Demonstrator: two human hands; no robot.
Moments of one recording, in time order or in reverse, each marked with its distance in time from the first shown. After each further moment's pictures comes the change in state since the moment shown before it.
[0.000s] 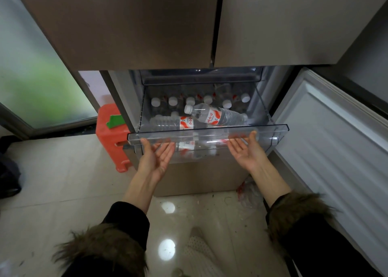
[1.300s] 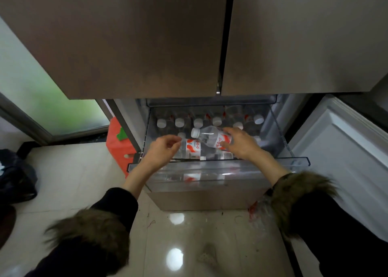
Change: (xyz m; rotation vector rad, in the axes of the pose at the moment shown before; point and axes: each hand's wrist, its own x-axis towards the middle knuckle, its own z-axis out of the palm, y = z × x) left_hand 0.053 0.044 0.058 1.691 -0.177 0.528; right_hand 0.085 -0.033 0.068 -1.958 -0.310 -0.563
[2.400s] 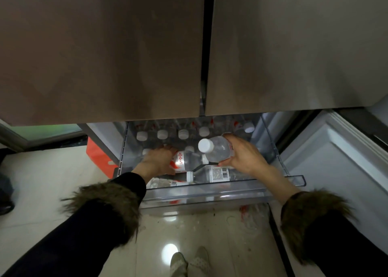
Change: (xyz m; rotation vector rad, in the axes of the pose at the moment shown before) left_hand 0.098 -0.016 0.047 0.796 -0.325 0.152; right_hand 0.019 0.036 -0.023 -0.041 0.033 -0.065
